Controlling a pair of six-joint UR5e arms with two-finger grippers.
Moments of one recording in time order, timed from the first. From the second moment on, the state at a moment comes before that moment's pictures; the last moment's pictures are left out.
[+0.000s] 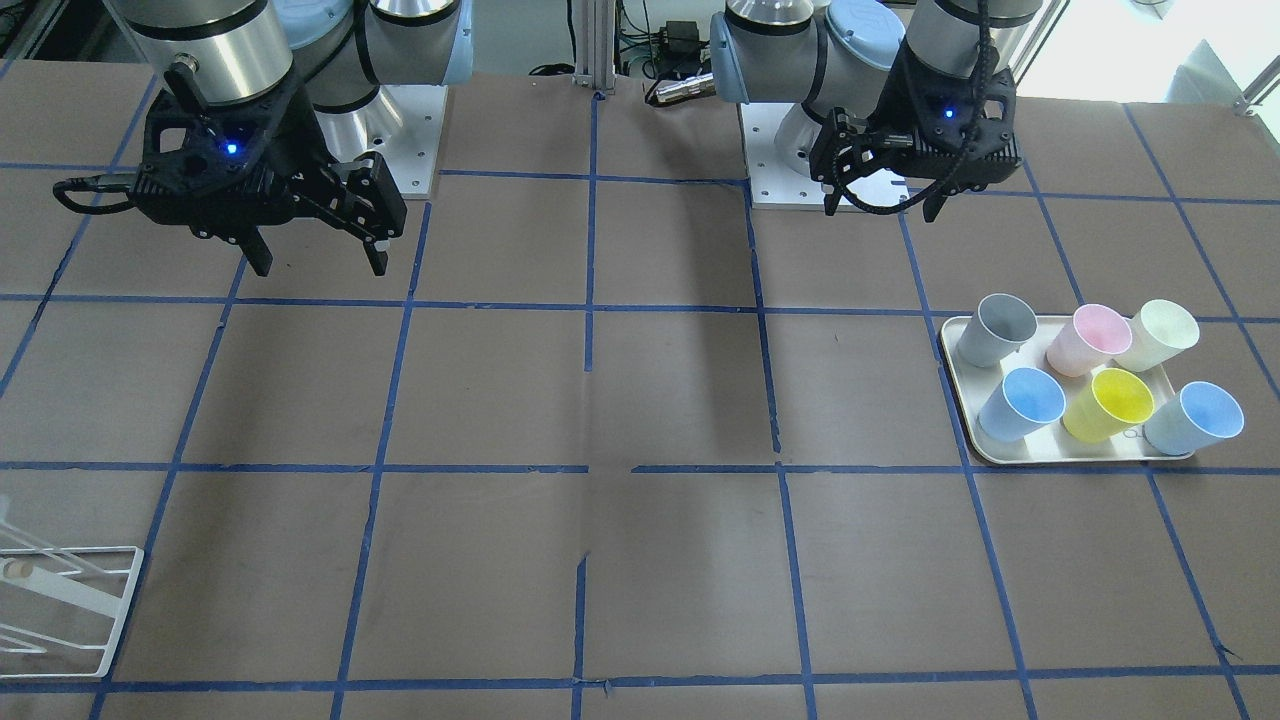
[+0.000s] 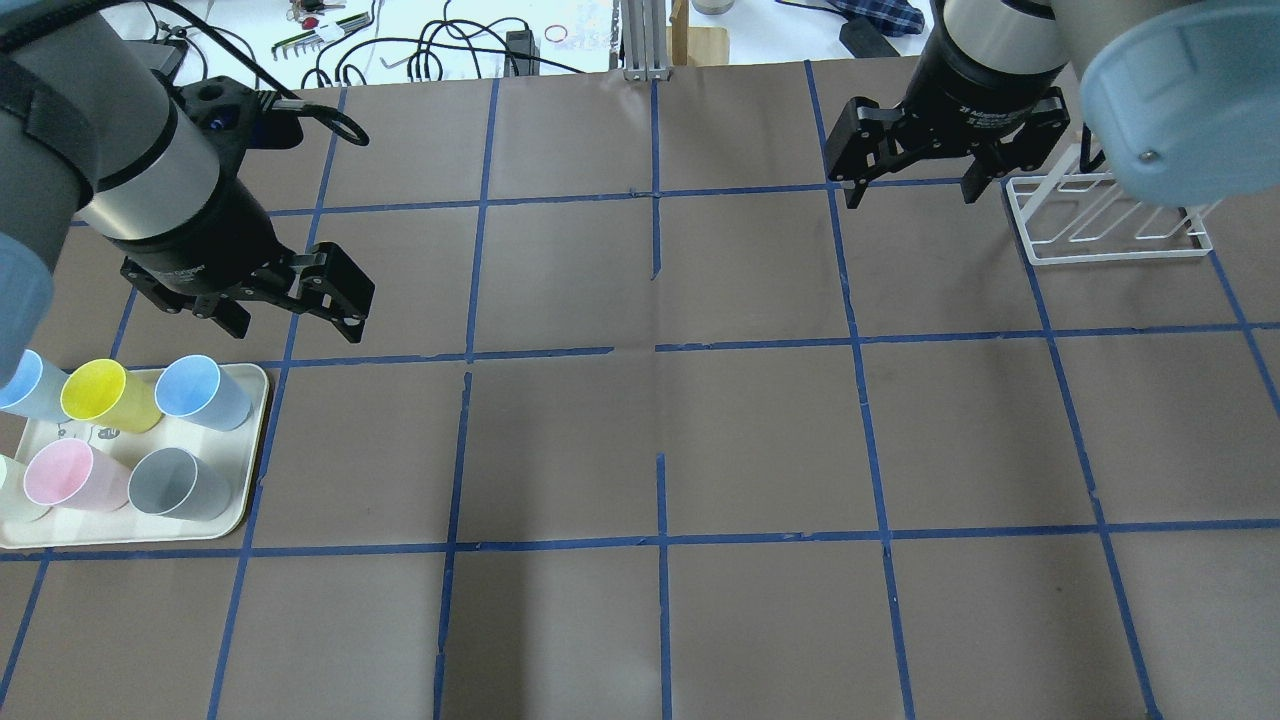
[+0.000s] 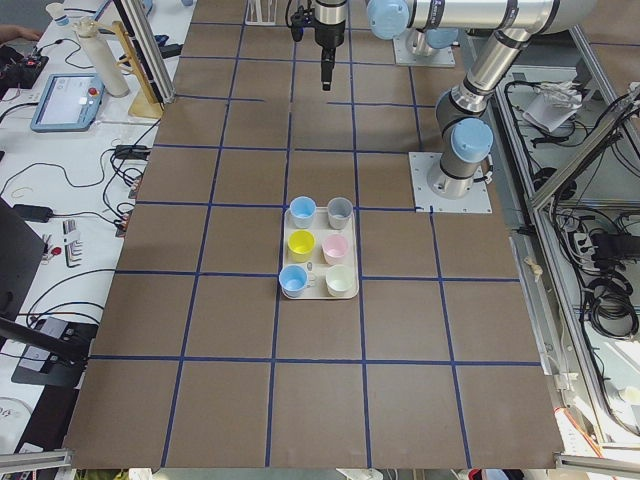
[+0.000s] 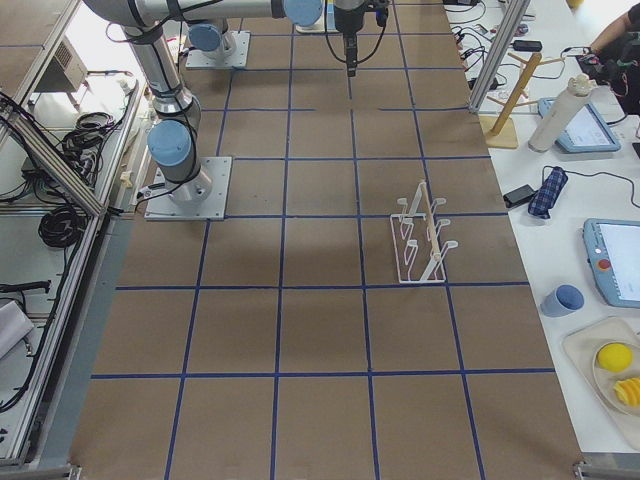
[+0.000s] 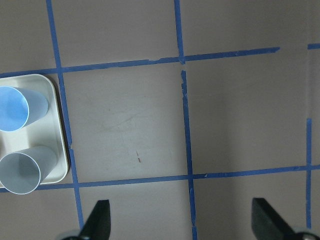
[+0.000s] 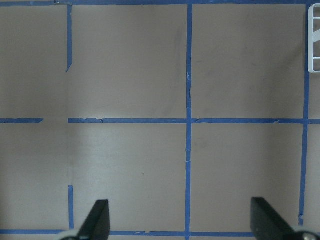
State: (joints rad) left arm -1.52 -1.40 -1.74 -1.57 1.60 0.12; right arm 1.62 -1.57 1.56 -1.67 -1.55 0.04
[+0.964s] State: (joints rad) left arm -1.52 -1.40 -1.74 -1.57 1.60 0.13; right arm 1.62 -1.56 1.54 -1.66 -1.55 0.04
